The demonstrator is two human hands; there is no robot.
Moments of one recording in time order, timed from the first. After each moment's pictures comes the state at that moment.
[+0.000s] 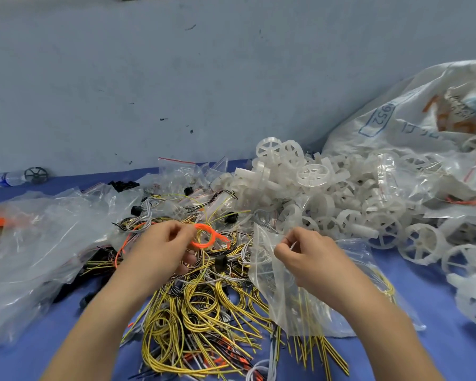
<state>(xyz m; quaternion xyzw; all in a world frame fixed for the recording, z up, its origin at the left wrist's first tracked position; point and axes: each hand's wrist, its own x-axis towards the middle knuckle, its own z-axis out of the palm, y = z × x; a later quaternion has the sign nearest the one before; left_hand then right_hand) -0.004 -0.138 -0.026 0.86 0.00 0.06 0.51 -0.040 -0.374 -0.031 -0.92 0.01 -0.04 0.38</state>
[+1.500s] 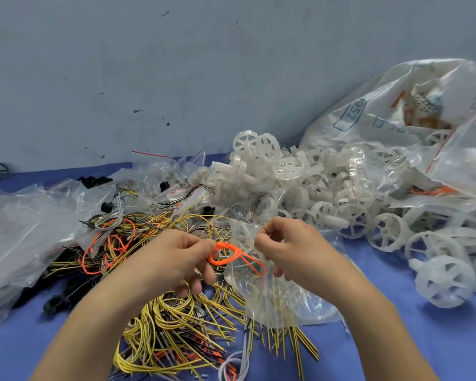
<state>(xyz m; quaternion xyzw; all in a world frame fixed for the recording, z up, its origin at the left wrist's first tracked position) -0.027 -0.185 -0.011 0.84 -0.07 -0.16 0.52 -0.044 -0.391 -0.030 -0.88 -0.04 -0.05 0.46</state>
